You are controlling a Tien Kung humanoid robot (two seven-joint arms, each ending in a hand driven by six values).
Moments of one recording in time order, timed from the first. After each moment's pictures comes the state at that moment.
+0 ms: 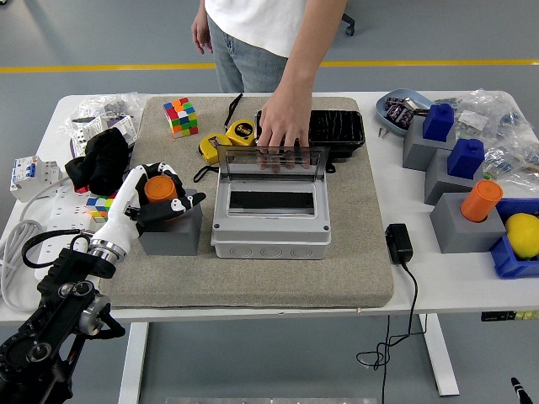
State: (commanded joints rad) left arm -0.16 0.03 -1.34 -1.17 1.27 -0.06 -0.23; right arm 0.11 -0.09 1.61 0.18 -1.35 -0.10 -0.05
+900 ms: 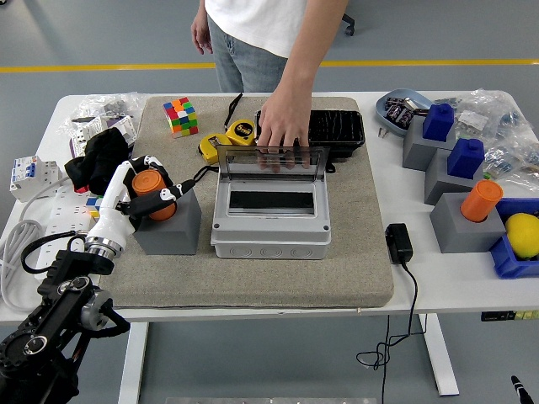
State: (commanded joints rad) left arm -0.18 0.03 -1.32 -1.15 1.08 -0.02 -0.28; right arm 0.12 -0.09 1.61 0.18 -1.35 -0.10 -0.05
